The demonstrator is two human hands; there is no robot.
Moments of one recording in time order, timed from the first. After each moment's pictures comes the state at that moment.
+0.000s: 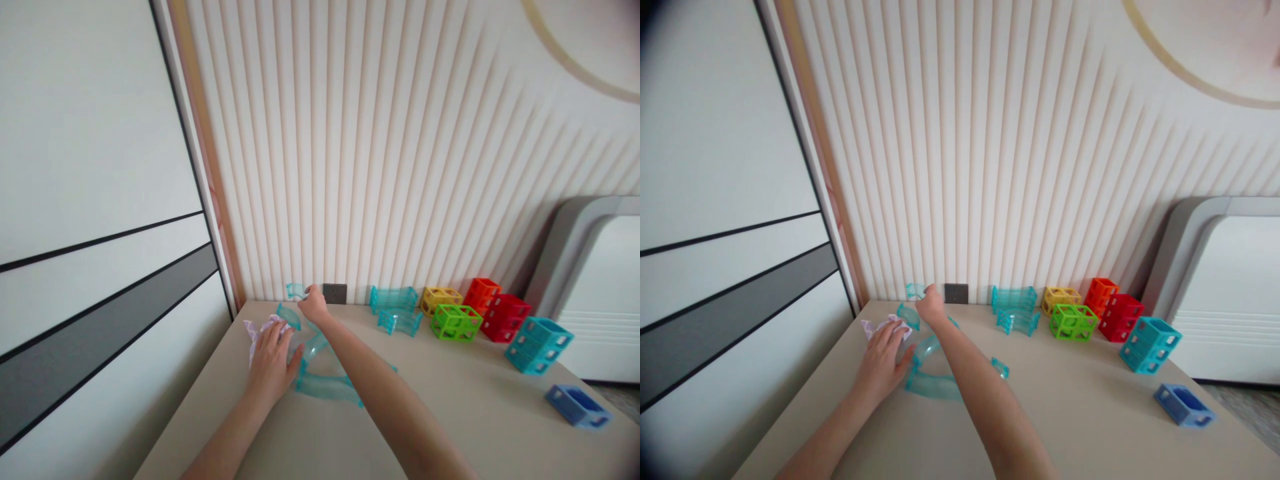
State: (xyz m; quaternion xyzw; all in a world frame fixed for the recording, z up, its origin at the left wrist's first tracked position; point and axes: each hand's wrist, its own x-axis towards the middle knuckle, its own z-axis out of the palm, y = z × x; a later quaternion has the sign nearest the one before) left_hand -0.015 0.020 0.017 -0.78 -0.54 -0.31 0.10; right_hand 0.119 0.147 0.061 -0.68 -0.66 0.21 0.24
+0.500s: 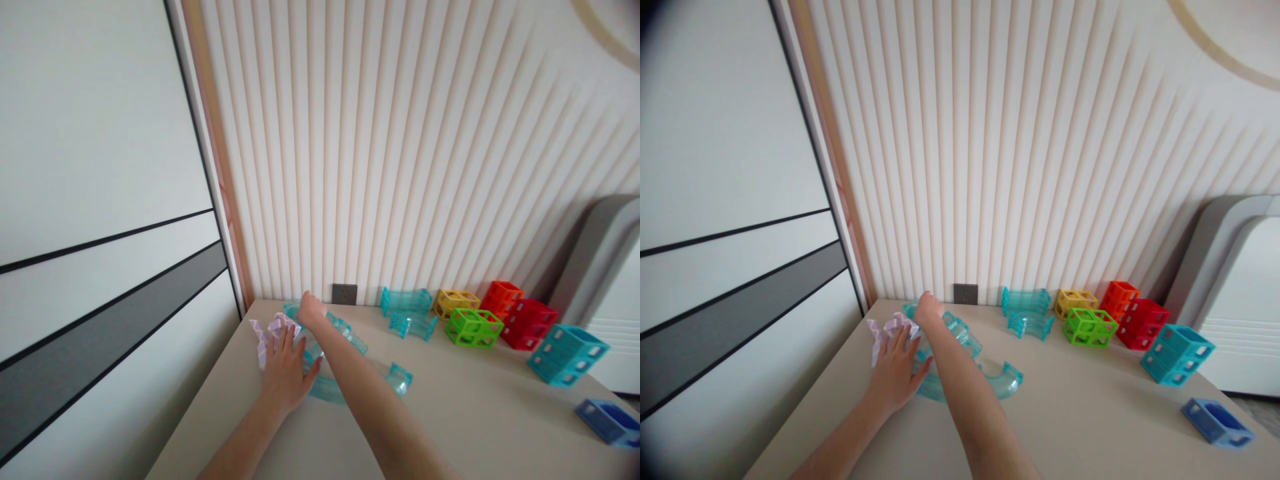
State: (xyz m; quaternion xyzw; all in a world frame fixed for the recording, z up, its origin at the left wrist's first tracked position) left_hand -0.009 0.016 0.001 -0.77 -0.58 -0.23 0.10; right_hand 0.078 0.155 0.050 -0.69 -0.68 0.21 0.15
